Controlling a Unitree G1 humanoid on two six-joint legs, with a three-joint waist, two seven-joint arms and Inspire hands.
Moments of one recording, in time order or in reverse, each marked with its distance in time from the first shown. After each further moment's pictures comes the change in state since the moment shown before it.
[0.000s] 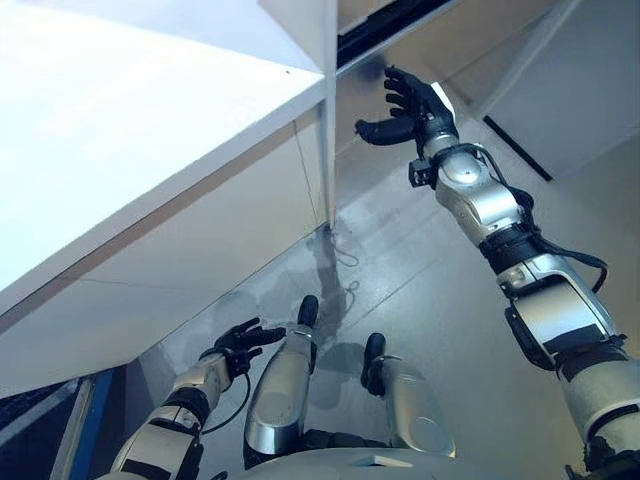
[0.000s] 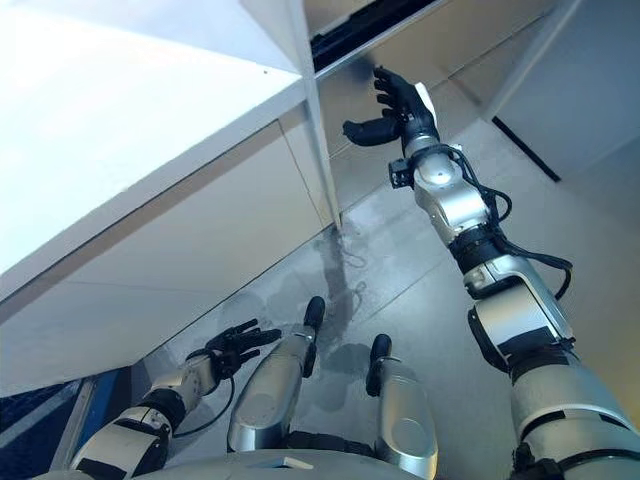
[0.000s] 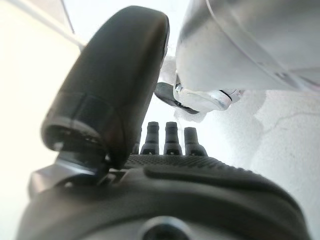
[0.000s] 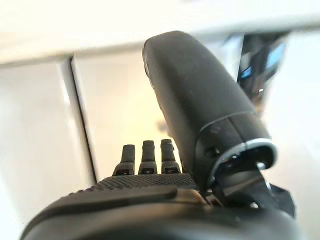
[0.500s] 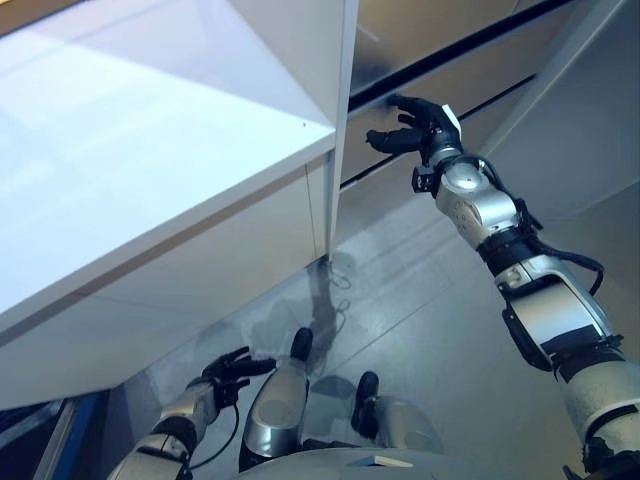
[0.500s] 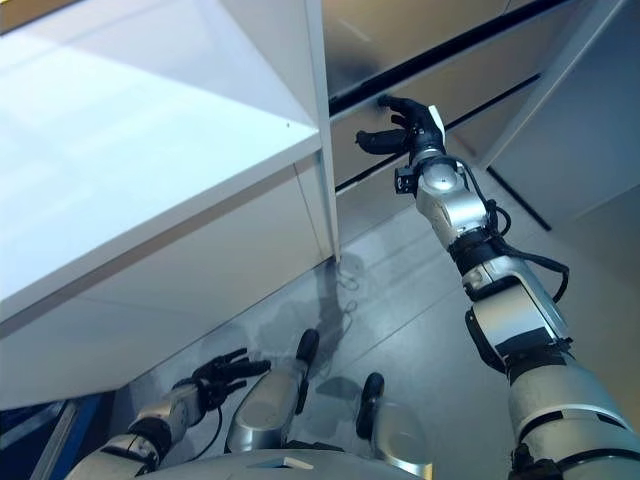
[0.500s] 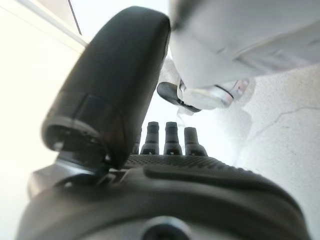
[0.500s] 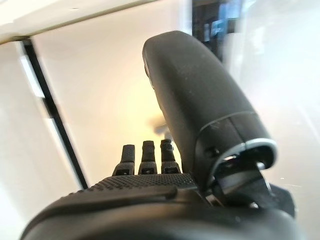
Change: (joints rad) left arm 0.174 0.012 0.018 -0.028 0.072 -0.041 -0.028; right arm 0.157 -0.023 -0.083 -0.121 0.062 0.013 0.015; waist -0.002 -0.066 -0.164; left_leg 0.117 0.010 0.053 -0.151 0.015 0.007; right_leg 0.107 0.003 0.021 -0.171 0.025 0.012
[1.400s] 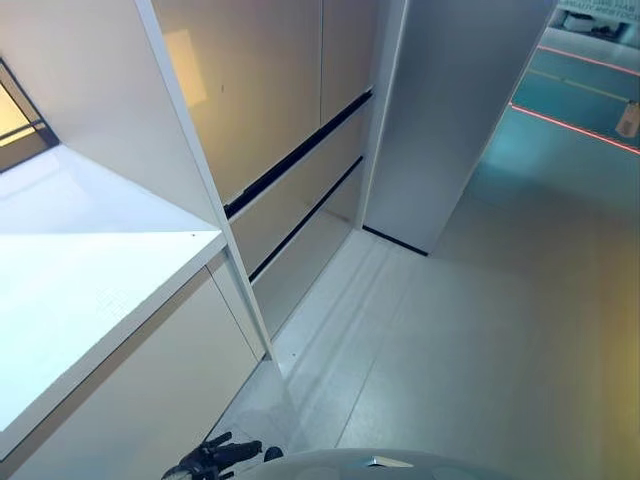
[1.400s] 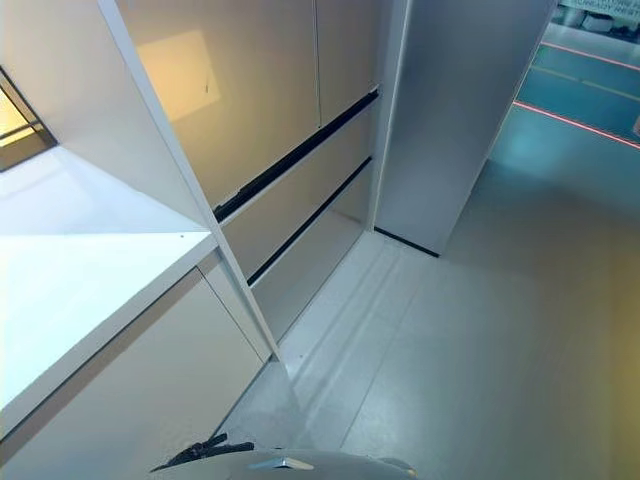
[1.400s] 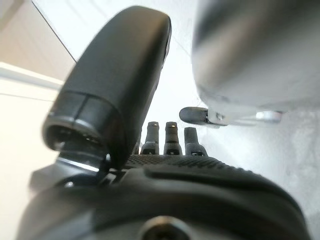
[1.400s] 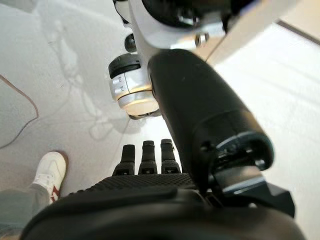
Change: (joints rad) left arm 0.150 -0.044 0.061 0.239 0.043 -0.118 -0.103; right arm 1.028 0.201 -0.260 0.715 -0.406 -0.052 0.358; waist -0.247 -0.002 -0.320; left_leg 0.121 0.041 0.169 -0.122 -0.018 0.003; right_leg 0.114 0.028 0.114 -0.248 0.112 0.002
